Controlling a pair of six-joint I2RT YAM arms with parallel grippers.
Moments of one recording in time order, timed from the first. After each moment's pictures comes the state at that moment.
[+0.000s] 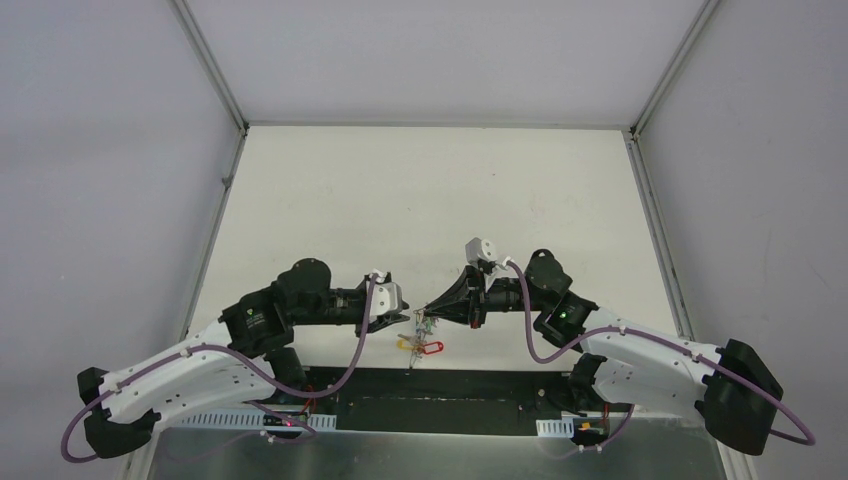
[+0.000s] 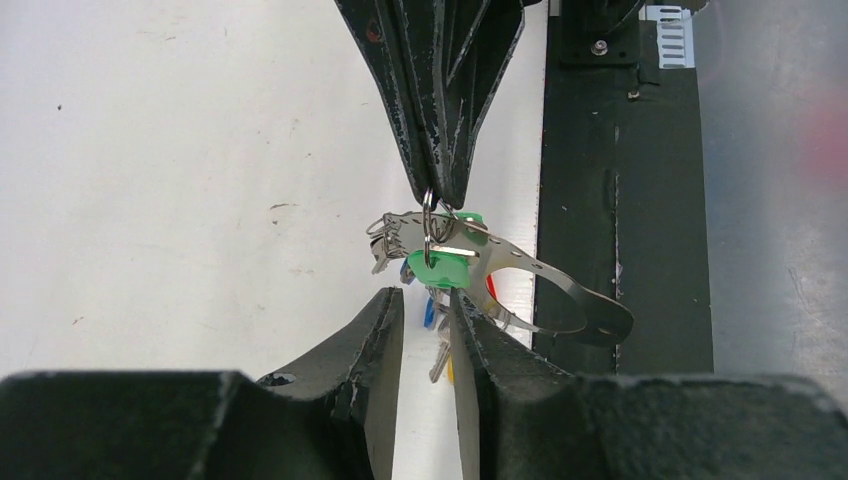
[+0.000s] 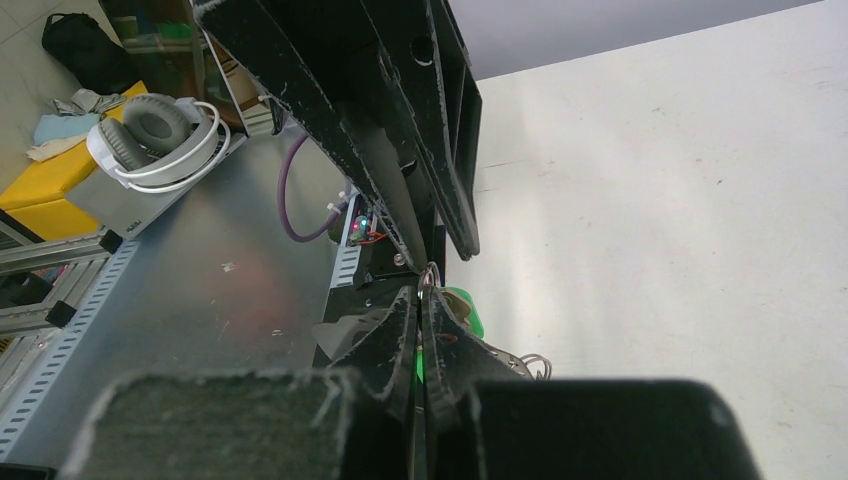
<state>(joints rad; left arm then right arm) -1.04 0.64 0.69 -0.33 0.33 0.24 0.95 0.96 0.46 0.55 -0.68 0.29</state>
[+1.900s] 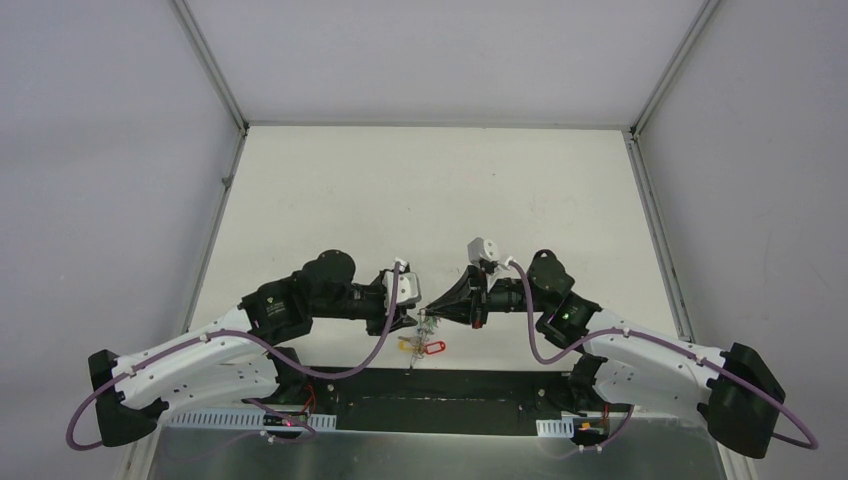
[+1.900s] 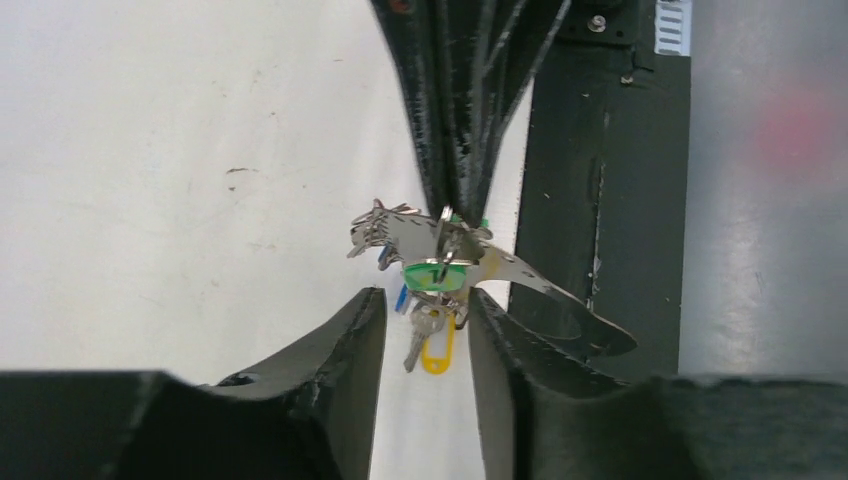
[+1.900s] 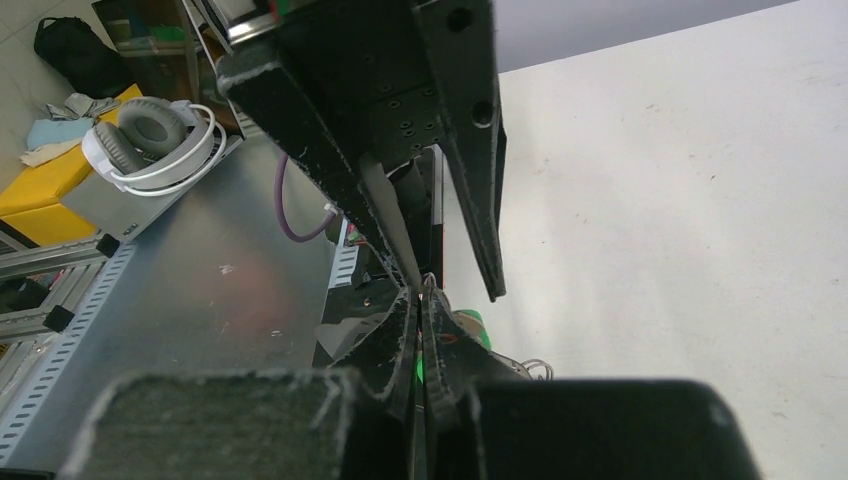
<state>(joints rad) -1.04 0.77 0.73 -0.34 0.34 0.18 0.95 0.95 0.46 0.52 -0.66 0.29</state>
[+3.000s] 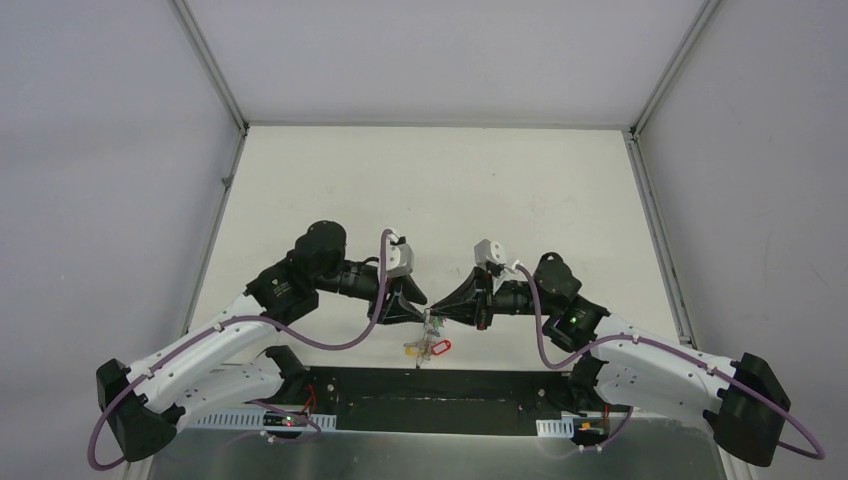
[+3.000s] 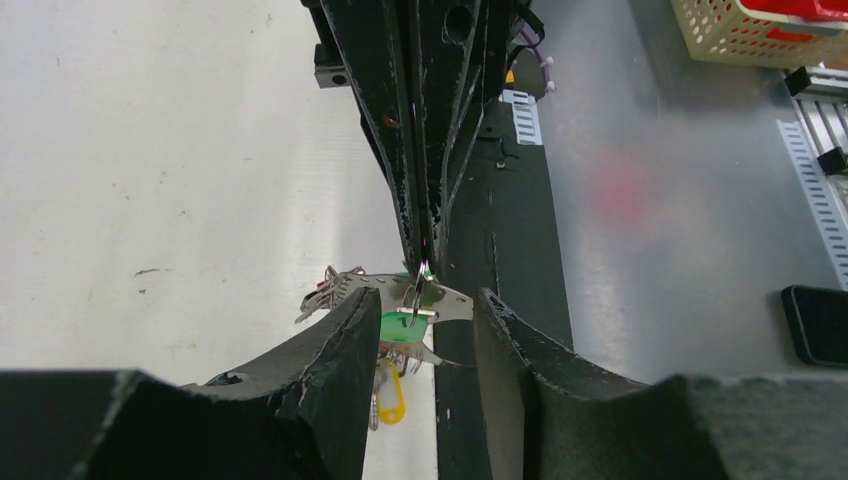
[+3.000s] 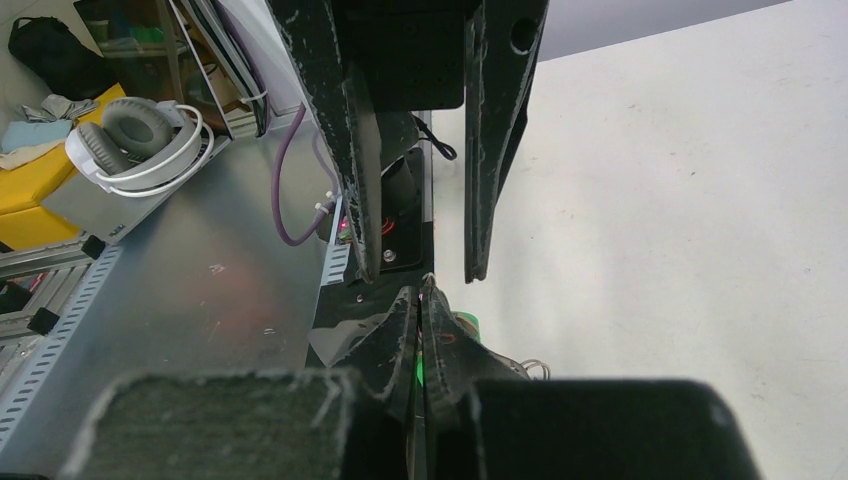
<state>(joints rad) -0.81 0.86 0.78 -0.18 0.81 0.00 0.95 0.87 0.45 0.46 -0.63 0.27</state>
